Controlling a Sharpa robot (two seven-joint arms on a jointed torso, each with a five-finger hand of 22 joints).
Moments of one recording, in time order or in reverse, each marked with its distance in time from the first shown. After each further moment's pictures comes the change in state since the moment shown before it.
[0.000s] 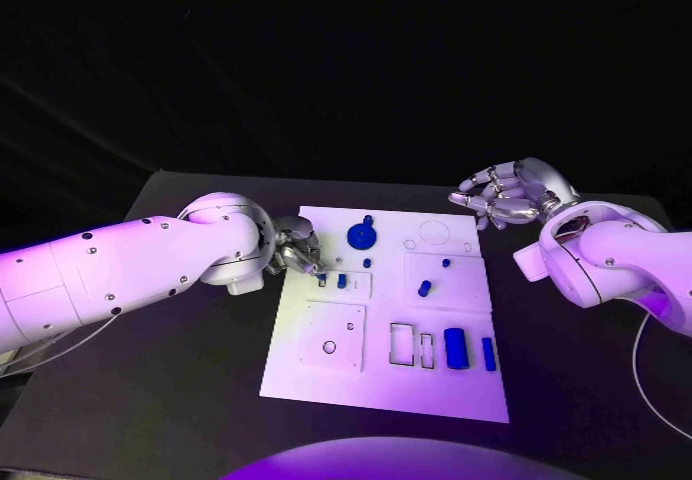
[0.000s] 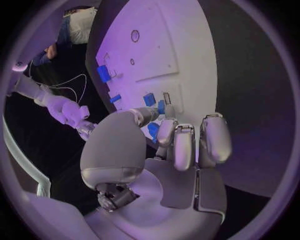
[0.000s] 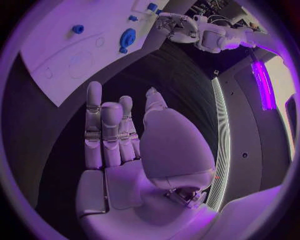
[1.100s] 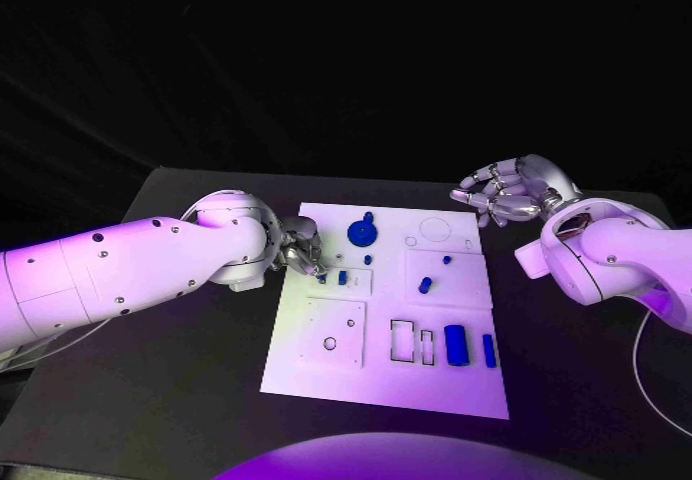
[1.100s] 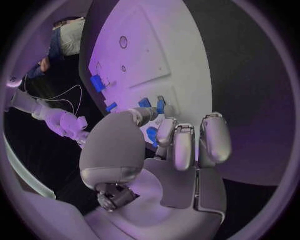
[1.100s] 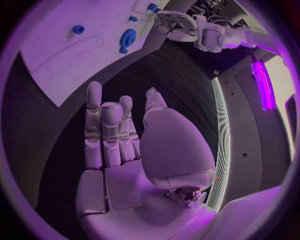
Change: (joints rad) left arm -0.002 0.015 -0.010 -0.002 -0.100 0.033 -0.002; left_hand -0.012 -0.012 0.003 0.003 0.005 0.010 -0.003 0.004 -0.001 0.000 0.000 -0.004 -0.009 0.000 0.000 0.000 0.000 0.000 0.000 0.000 0.000 0.001; right arm -0.001 0.001 0.000 -0.001 0.000 0.001 0.000; right_hand 0.000 0.000 0.000 0.000 0.000 0.000 0.000 0.000 0.000 0.000 0.000 0.000 0.000 0.000 0.000 0.000 0.000 0.000 0.000 0.000 0.001 0.000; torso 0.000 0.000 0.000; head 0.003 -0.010
